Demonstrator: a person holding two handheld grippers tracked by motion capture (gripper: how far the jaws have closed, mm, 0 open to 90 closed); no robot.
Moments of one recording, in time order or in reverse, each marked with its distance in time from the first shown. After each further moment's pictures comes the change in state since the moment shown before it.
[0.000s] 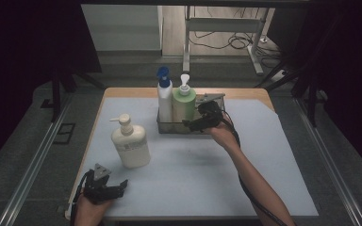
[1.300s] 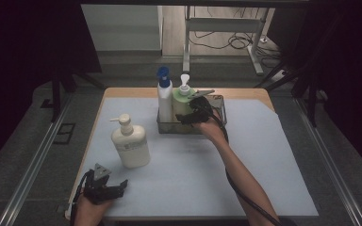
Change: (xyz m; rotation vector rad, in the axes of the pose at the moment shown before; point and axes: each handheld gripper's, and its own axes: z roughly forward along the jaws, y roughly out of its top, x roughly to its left) left arm 0.000 0.000 0.000 0.000 0.000 0.000; right arm -0.009 0.007 0.047 0.019 -0.029 0.083
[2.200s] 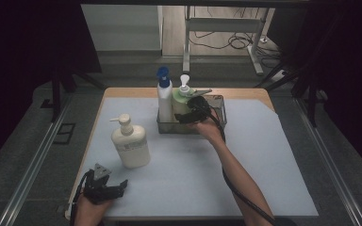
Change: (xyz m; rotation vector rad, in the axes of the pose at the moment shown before) left arm 0.000 0.000 0.000 0.001 -0.001 0.000; right arm 0.005 0.003 0.004 0.010 -0.032 0.020
